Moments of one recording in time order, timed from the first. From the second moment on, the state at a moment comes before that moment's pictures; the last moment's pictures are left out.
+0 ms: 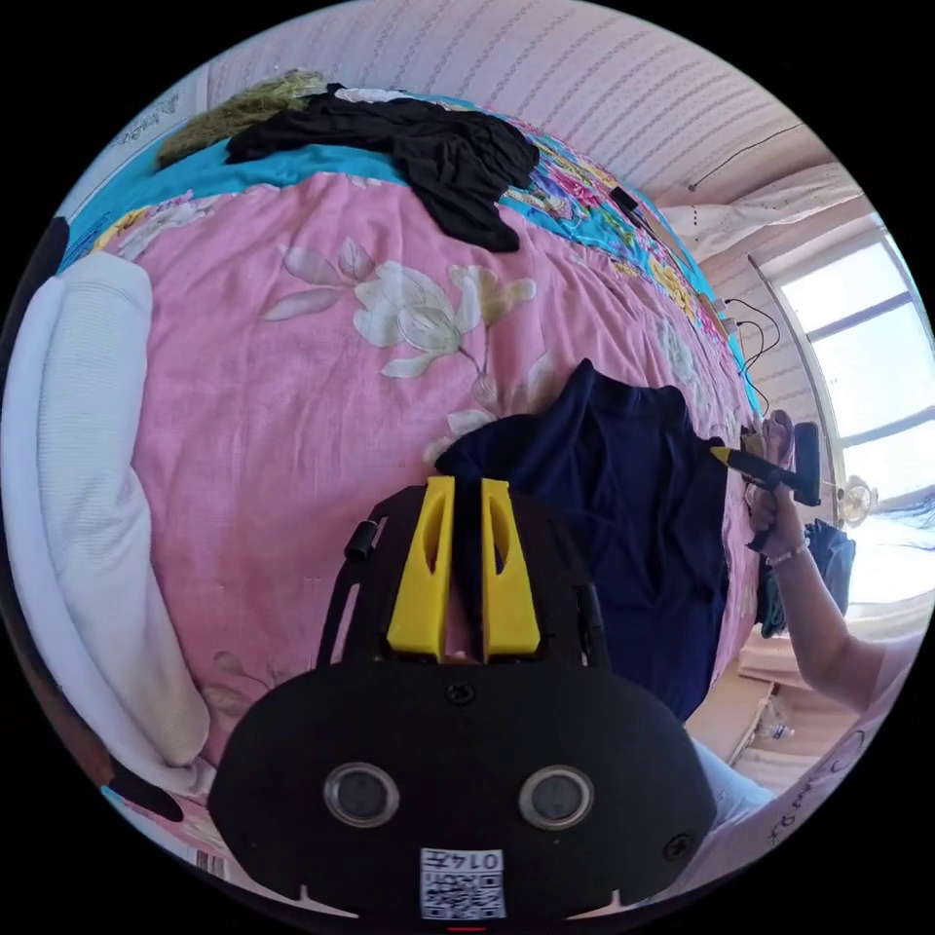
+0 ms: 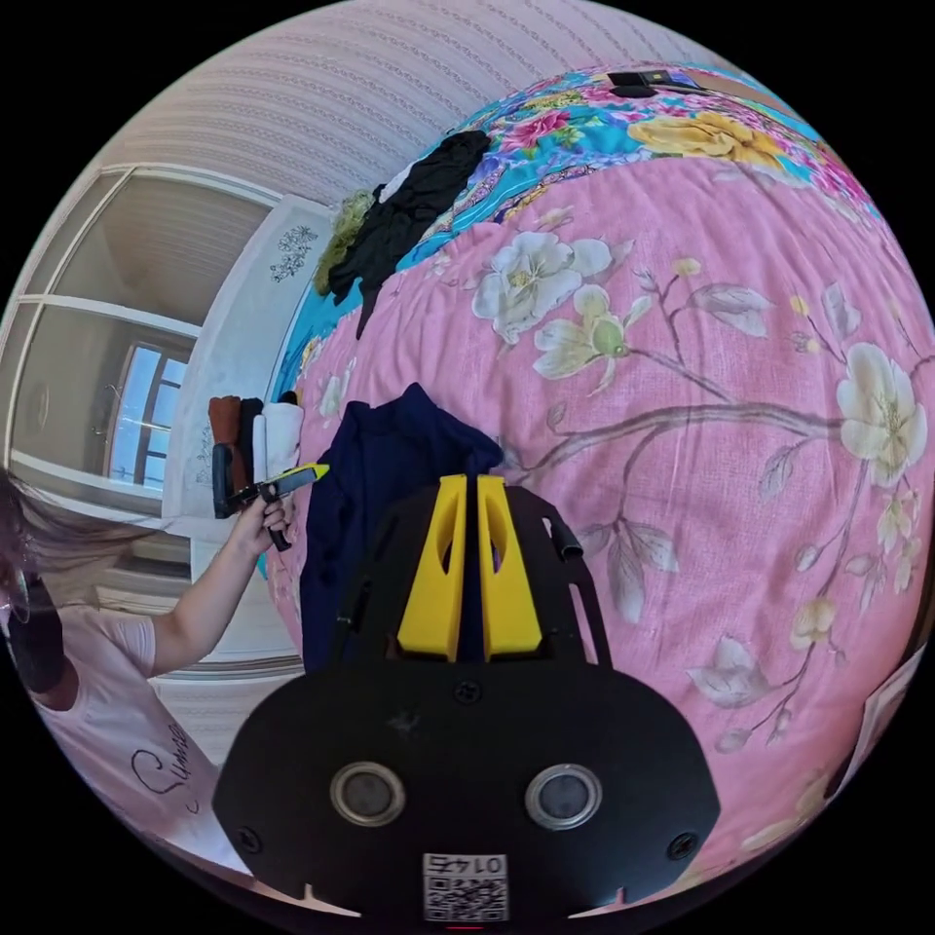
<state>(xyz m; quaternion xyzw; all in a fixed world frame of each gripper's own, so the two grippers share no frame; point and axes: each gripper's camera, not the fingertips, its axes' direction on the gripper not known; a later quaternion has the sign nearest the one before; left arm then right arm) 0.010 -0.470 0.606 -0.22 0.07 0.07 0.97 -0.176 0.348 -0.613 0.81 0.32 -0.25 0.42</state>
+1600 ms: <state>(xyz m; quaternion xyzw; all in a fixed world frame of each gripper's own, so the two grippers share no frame) -0.055 -0.084 0.318 -0.17 0.05 0.08 0.98 0.083 0.134 -0.285 0.83 0.35 -0.19 0.39</state>
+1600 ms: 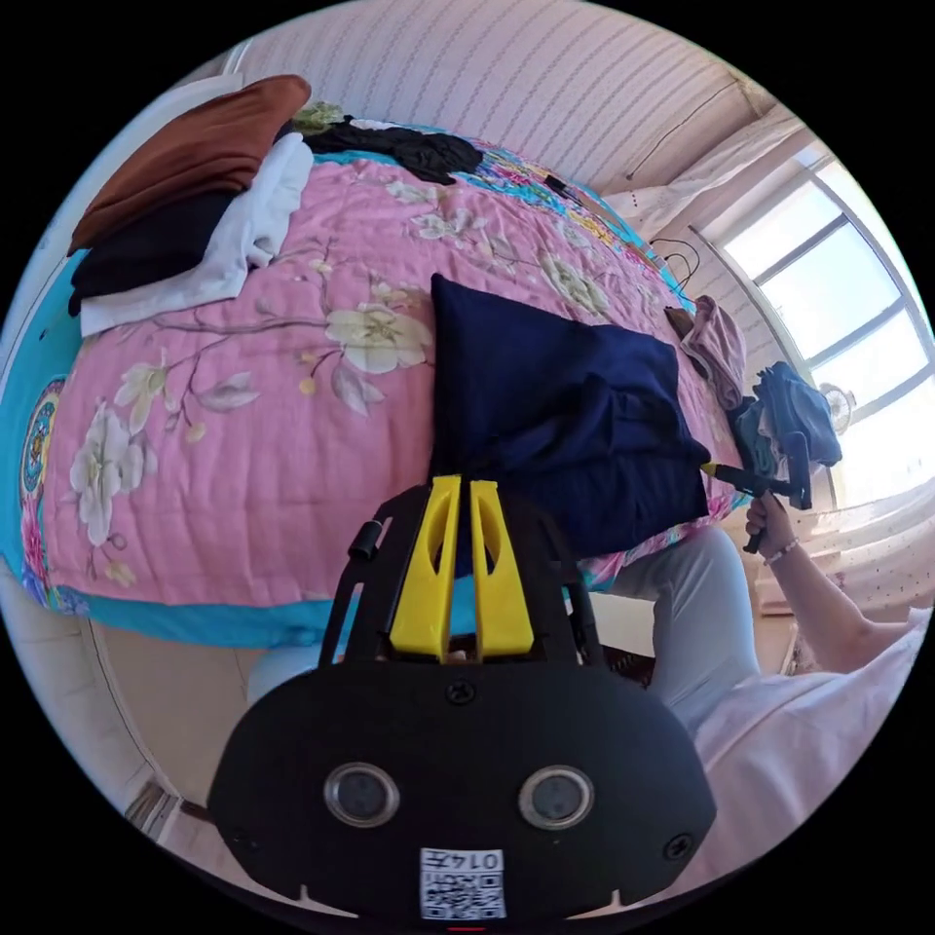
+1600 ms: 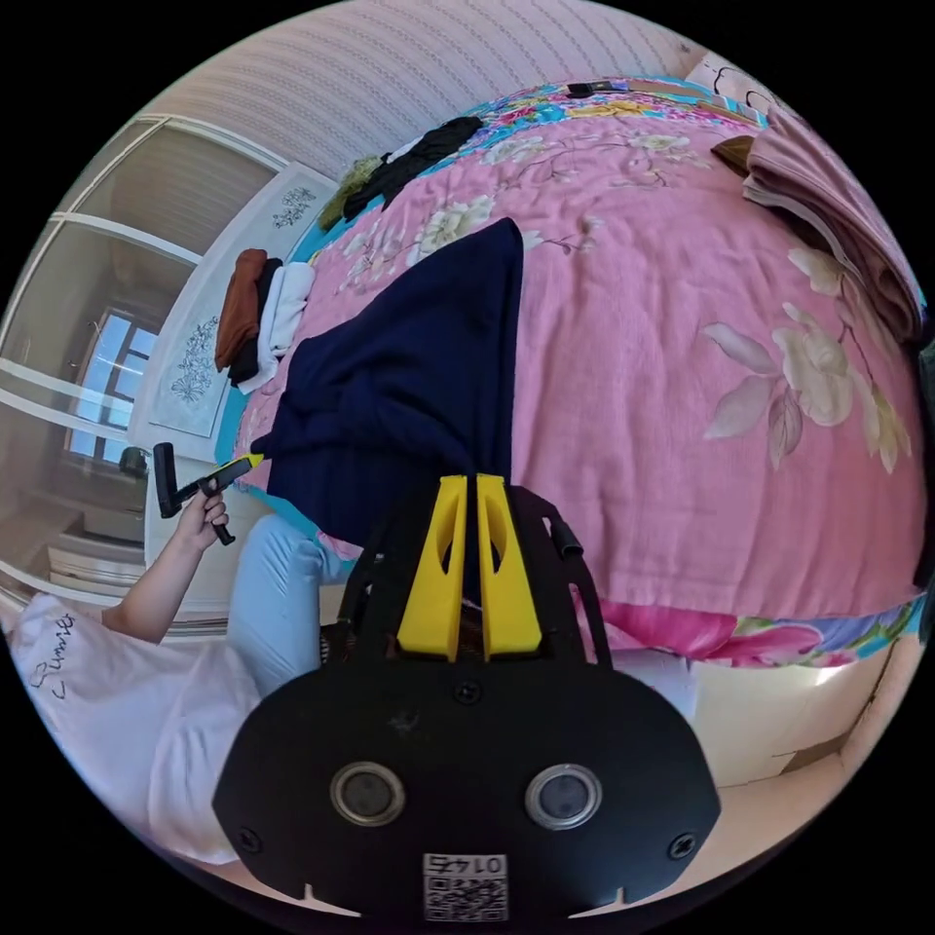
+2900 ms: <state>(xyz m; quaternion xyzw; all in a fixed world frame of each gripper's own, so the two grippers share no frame) 0.110 0.058 0.315 -0.18 0.12 0.24 0.95 -0.138 -0.025 -0.145 0.67 0.57 -0.12 0.46</state>
